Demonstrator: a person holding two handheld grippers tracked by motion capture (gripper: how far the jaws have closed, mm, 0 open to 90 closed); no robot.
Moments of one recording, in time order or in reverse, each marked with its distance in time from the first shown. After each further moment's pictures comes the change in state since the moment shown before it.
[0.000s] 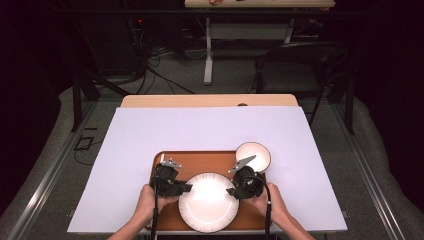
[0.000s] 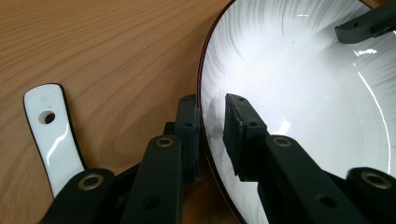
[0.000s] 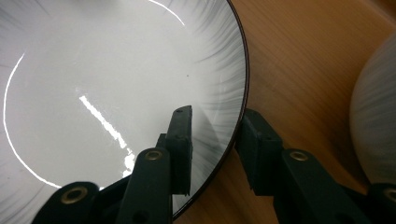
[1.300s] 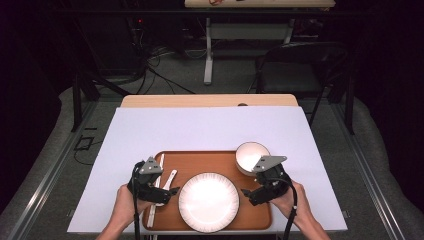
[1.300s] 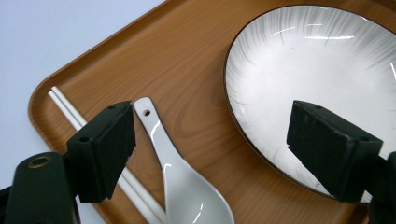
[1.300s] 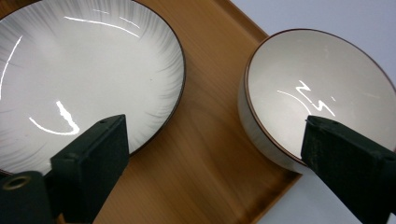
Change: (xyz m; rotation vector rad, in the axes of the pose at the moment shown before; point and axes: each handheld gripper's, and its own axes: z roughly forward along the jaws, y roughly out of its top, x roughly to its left) left arm -0.007 -0.016 -0.070 -0.129 0.176 0.195; right arm -0.009 -0.020 -0.074 -0.166 -0.146 -0.085
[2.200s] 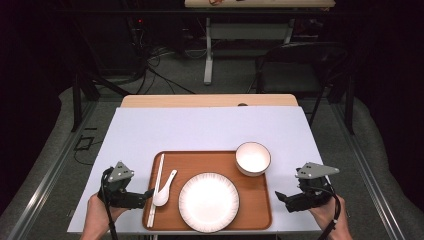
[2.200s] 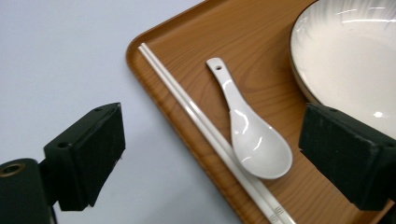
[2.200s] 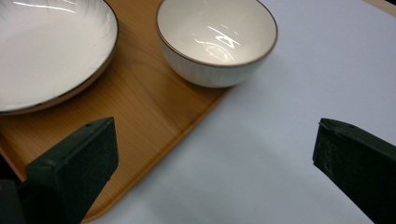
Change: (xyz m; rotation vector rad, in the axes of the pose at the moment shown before) left arm 0.022 -0.040 -0.045 -0.021 0.170 -0.072; right arm -0.034 -0.069 -0.059 -0.070 -0.120 0.130
